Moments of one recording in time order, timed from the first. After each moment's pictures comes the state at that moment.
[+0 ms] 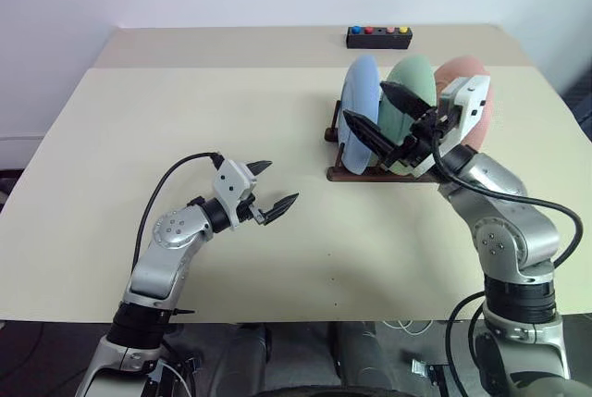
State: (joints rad) left arm -0.24 0.38 -0.11 -0.14 -0.23 0.17 -0.70; right arm -0.44 -0.47 -0.12 -0.37 0.59 0.47 0.53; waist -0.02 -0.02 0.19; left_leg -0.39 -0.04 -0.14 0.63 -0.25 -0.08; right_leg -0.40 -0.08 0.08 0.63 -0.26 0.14
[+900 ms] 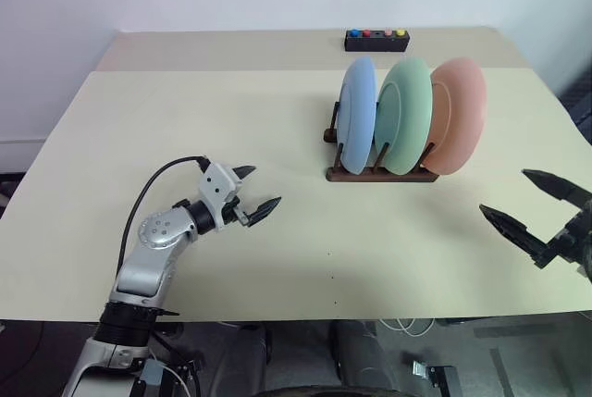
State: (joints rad) left arm -0.23 0.46 -0.07 -0.03 -0.22 0.13 -0.75; right arm 0.31 -0.71 -0.71 -0.39 0.54 0.31 0.91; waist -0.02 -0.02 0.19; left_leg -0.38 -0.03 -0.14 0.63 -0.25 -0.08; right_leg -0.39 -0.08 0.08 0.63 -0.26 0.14
